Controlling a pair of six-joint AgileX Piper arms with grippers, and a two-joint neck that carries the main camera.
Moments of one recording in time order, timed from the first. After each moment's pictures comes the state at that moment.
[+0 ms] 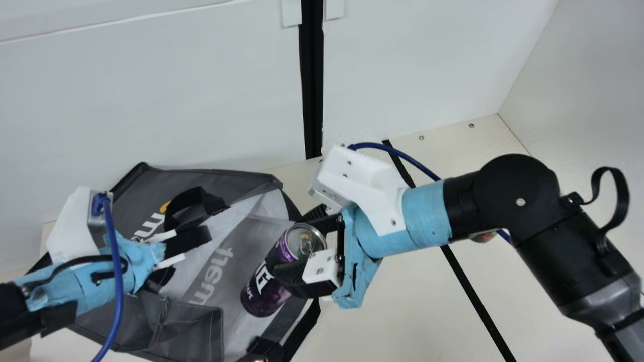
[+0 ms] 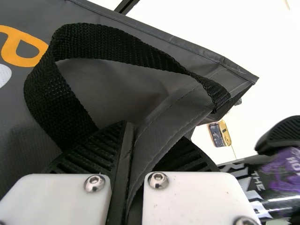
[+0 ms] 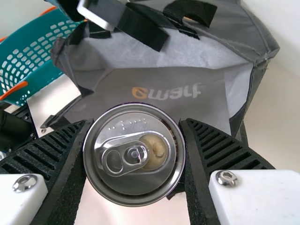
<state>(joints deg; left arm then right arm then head) -15.2 88.8 -71.8 -62.4 47.5 25.9 7.3 77.5 -80.7 45.7 69.8 -48.9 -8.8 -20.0</state>
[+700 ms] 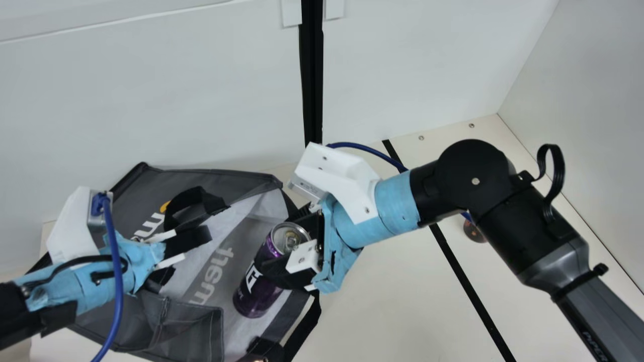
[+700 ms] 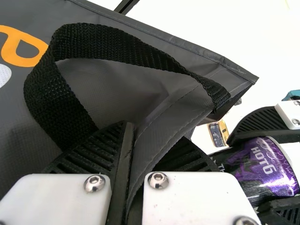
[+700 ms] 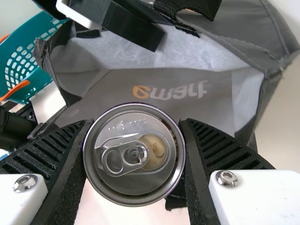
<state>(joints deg) -15.2 88.8 -71.8 -62.4 47.5 25.9 9.6 83.9 -84.0 45.8 69.9 -48.0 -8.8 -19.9</state>
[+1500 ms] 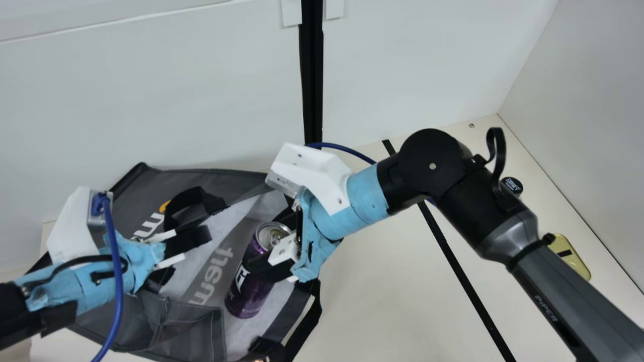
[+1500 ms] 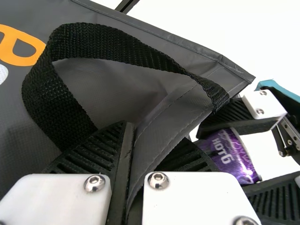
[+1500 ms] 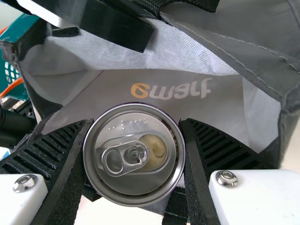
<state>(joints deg) -15.2 88.8 -71.8 -62.4 47.5 25.9 11.8 90.9 -88.0 45.0 70.0 -47.2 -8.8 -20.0</state>
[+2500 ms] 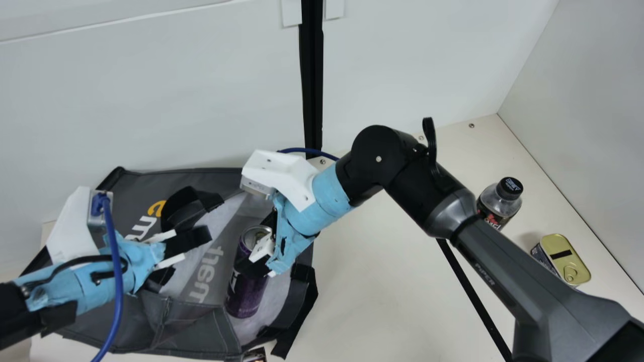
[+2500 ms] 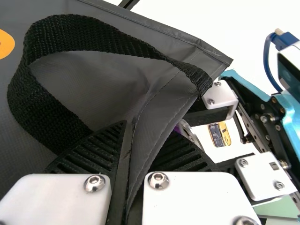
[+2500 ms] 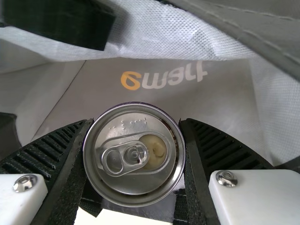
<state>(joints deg) -15.2 88.8 -71.8 -62.4 47.5 25.9 15.6 99.9 -94.4 40.2 69.9 -44.0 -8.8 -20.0</state>
